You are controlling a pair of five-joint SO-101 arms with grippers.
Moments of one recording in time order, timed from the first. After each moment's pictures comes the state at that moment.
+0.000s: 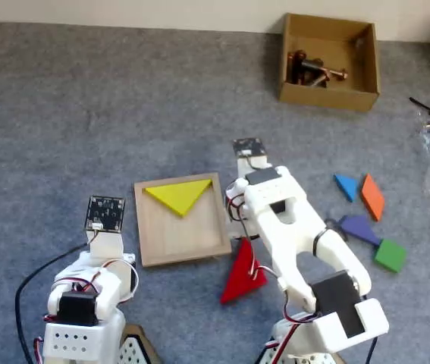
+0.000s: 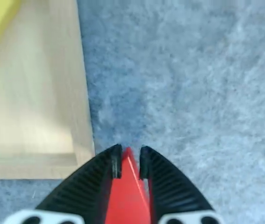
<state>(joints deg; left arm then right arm) -2.4 -103.6 96.0 76.0 5.5 -25.5 -3.0 35.3 63.3 -8.0</state>
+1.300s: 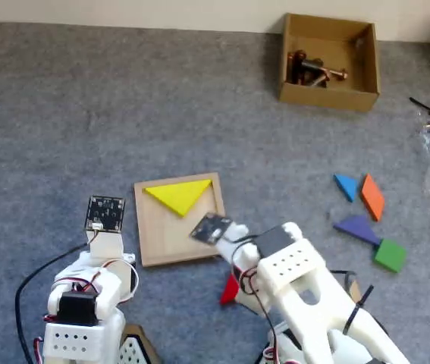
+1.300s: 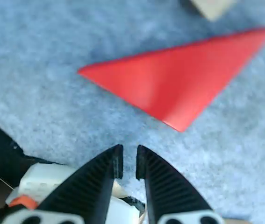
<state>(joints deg) -2.4 -103.6 96.0 76.0 5.5 -36.7 -39.0 62.0 79.9 30.6</state>
